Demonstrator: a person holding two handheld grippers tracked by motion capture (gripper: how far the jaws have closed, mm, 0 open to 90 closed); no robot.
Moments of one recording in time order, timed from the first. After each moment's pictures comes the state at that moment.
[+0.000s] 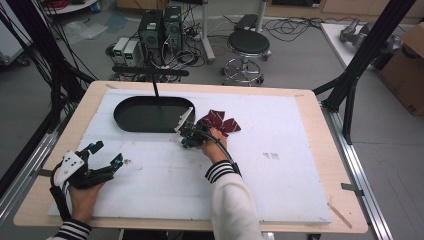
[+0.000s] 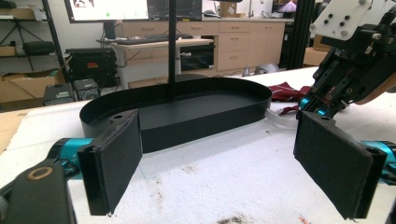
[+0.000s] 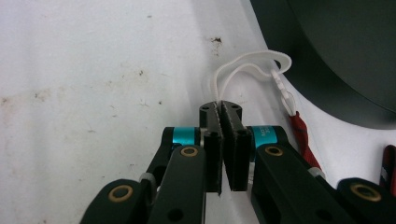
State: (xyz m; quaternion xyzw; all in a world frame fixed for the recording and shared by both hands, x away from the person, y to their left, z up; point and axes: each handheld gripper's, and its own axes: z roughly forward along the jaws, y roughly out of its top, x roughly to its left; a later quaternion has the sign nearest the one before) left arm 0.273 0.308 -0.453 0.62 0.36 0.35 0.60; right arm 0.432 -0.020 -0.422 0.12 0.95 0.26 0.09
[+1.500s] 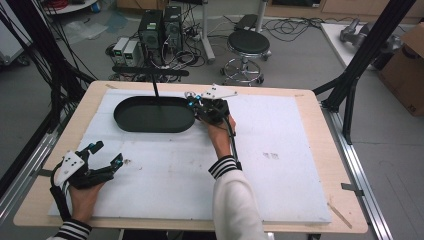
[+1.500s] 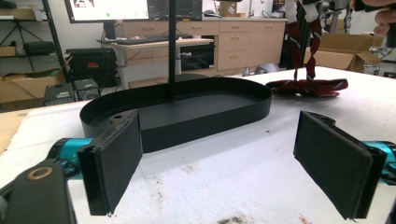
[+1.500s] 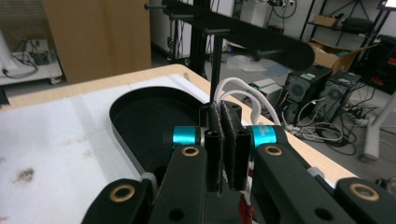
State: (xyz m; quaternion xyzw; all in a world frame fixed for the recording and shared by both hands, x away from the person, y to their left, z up) left arm 0.273 0.308 -0.453 0.62 0.36 0.35 0.60; right arm 0.425 -0.074 -0.342 0.25 0.76 0.56 0.23
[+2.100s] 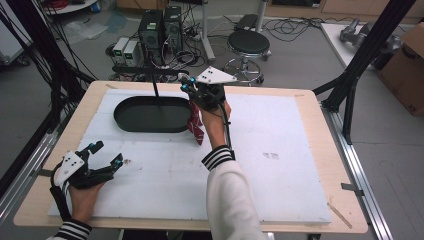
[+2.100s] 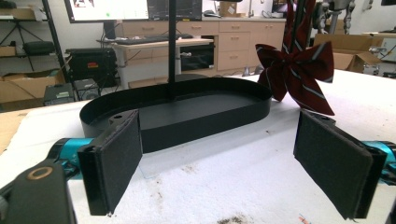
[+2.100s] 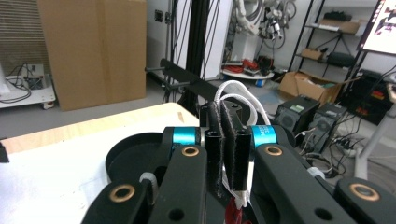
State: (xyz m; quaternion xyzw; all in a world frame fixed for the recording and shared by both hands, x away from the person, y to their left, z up) left arm 0.273 0.308 -0.453 0.62 0.36 0.35 0.60; right arm 0.427 -0.059 -0.295 0.23 0.73 0.59 0.26
